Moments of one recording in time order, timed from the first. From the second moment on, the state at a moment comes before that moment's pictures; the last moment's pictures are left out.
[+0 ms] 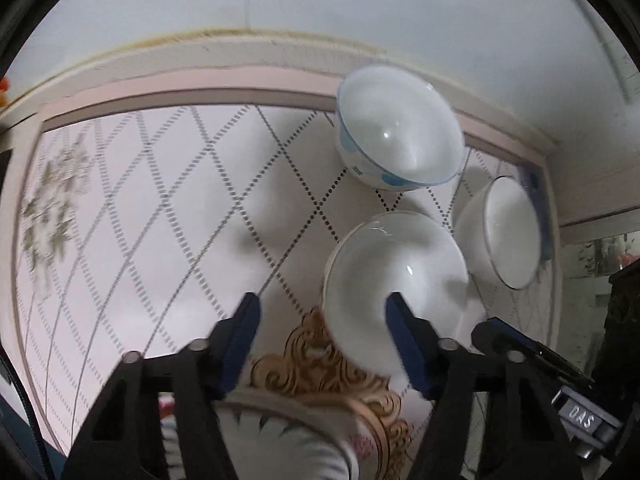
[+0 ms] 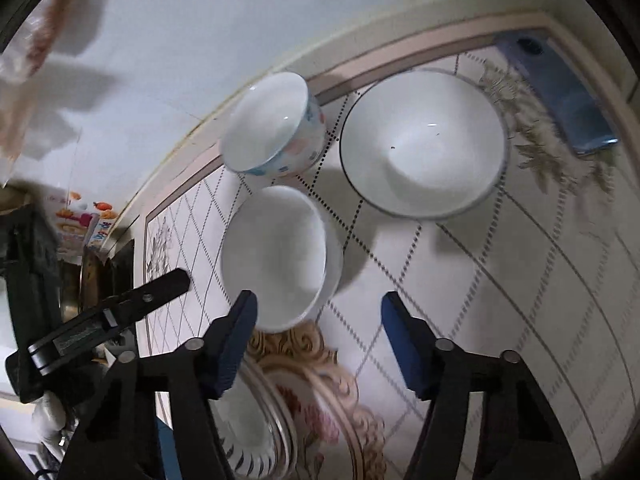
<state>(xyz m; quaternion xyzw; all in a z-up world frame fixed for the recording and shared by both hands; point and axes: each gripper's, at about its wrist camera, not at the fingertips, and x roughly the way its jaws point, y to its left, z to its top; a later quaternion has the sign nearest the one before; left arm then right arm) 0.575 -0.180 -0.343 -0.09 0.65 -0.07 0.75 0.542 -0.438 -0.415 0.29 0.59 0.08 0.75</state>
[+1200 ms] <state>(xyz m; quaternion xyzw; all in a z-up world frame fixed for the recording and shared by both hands) 0.448 -0.250 -0.312 -0.03 0.63 -0.15 0.76 0.431 -0.459 -0.391 0.26 0.59 0.08 0.76</state>
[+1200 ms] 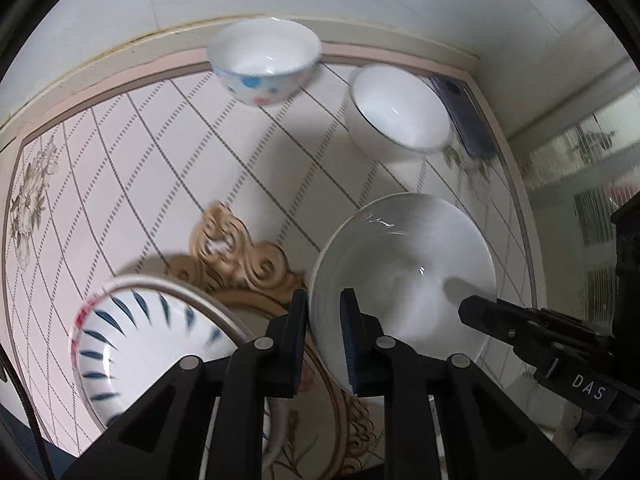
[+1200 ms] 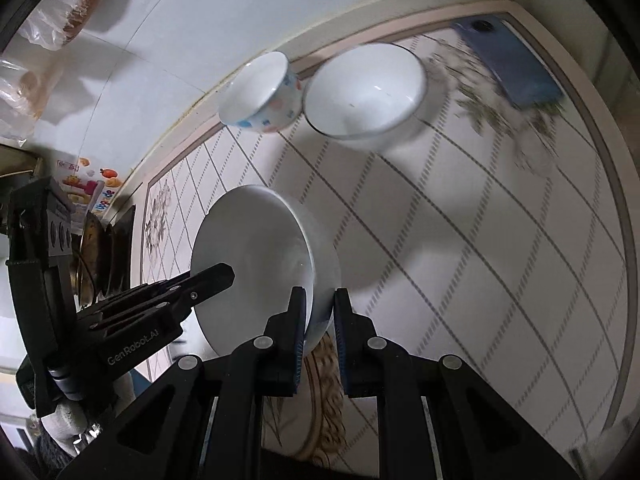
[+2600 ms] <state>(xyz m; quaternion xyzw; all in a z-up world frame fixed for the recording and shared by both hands) 0.440 -0.300 -0.289 0.00 0.65 -0.19 0.74 0.392 -0.522 -0.417 0.31 0.63 0.05 0.71</state>
